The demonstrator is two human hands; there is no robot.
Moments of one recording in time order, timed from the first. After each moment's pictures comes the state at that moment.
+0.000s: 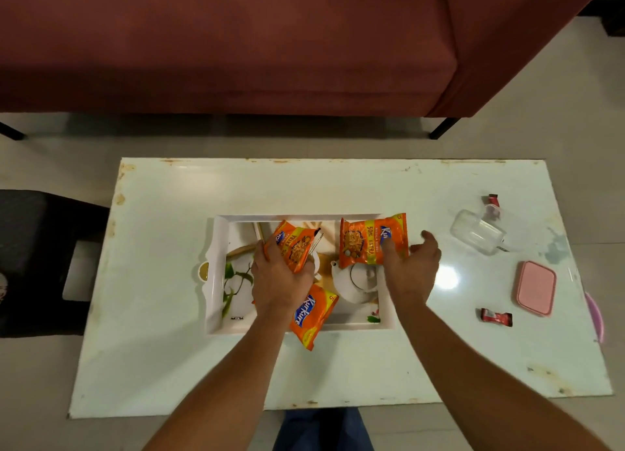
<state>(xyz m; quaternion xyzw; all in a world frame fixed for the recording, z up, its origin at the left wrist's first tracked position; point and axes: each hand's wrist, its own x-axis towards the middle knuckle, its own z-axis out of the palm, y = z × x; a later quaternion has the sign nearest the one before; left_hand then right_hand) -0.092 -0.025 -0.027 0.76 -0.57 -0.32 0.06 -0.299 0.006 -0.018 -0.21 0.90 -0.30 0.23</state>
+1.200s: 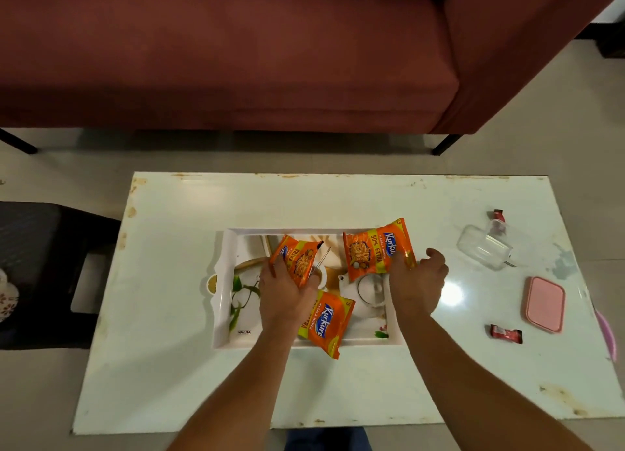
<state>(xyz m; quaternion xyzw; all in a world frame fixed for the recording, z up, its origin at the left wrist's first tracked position) -0.087 -0.026 -0.021 0.75 -0.55 -0.37 0.08 -0.291 -0.005 -0.013 -0.16 0.92 -0.28 0.21</state>
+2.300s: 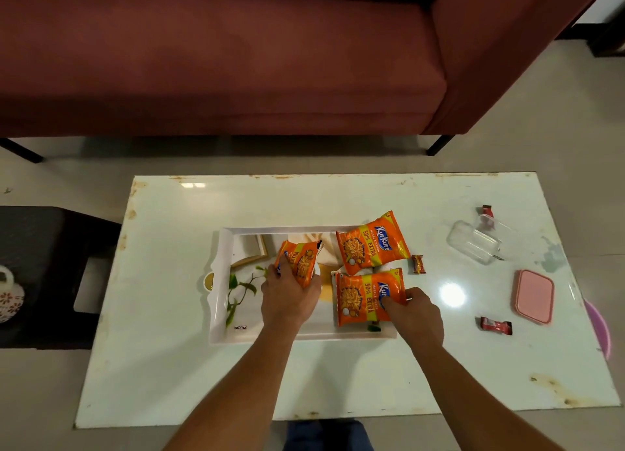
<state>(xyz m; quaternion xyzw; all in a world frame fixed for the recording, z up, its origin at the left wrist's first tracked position) -0.102 -0.015 -0.007 0.74 -0.56 -0.38 0.02 -0.312 0.066 -0.021 -0.25 0.89 -0.08 0.36</state>
